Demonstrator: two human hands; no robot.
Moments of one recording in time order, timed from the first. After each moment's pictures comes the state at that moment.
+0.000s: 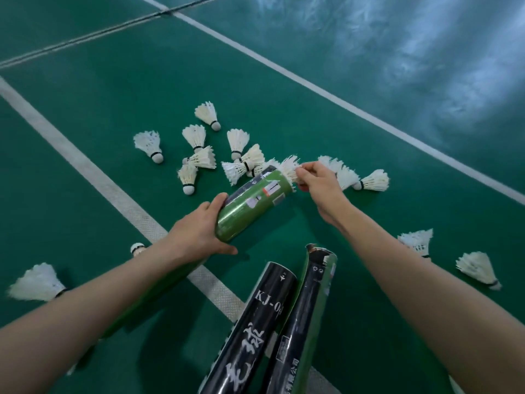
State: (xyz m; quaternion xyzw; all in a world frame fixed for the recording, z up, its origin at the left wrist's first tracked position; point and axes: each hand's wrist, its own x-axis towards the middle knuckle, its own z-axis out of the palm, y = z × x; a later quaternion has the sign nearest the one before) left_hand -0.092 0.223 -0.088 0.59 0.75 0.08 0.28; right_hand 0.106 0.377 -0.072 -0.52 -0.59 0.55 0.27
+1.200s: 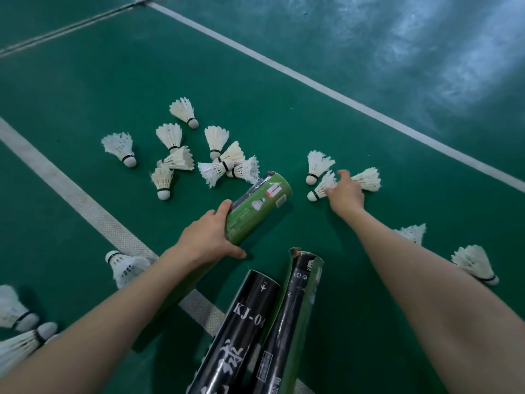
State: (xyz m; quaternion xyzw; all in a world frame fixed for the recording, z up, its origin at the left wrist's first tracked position) left_hand -0.044 0.270 -0.110 0.56 0.77 0.02 0.31; right_hand 0.190 0.449 -0.143 -0.72 -0.65 0.24 0.09
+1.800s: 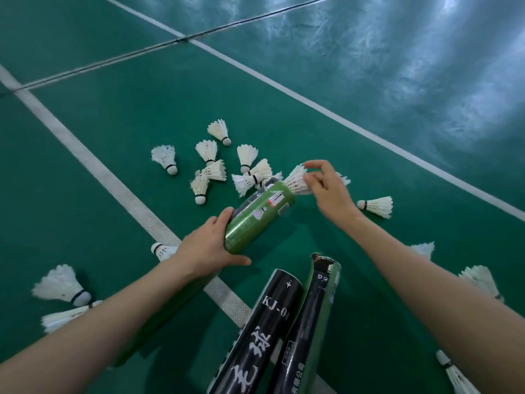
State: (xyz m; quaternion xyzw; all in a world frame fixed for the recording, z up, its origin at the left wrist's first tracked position) left_hand -0.083 0.201 -0.075 0.58 0.76 0.10 0.28; right_hand 0.113 0.359 -0.040 -0.45 -0.74 0.43 0.27
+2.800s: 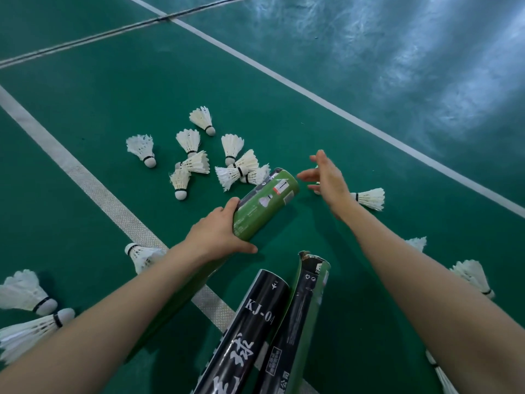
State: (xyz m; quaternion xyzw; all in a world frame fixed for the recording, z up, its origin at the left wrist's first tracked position) left_hand -0.055 0.252 -0.090 0.56 0.76 0.08 0.31; right_hand 0.127 0.407 -0.070 -0.54 -0.60 0.53 0.27
